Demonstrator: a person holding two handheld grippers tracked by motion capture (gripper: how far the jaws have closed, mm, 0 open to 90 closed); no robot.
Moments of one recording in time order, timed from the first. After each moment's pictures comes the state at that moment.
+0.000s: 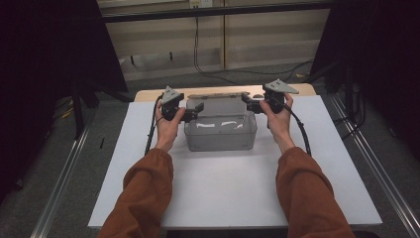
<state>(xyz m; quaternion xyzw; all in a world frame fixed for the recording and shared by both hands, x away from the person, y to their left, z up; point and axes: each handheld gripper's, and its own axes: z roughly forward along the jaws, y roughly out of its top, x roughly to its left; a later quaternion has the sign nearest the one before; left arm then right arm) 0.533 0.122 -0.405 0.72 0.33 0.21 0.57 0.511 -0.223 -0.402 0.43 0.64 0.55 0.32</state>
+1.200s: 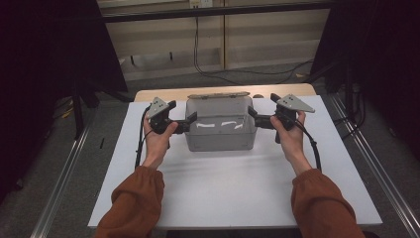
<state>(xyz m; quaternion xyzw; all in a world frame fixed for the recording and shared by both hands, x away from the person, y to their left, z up) 0.472 0.144 -0.386 0.71 0.32 0.22 0.59 0.441 -0.232 -0.393 0.40 0.63 0.58 0.33</state>
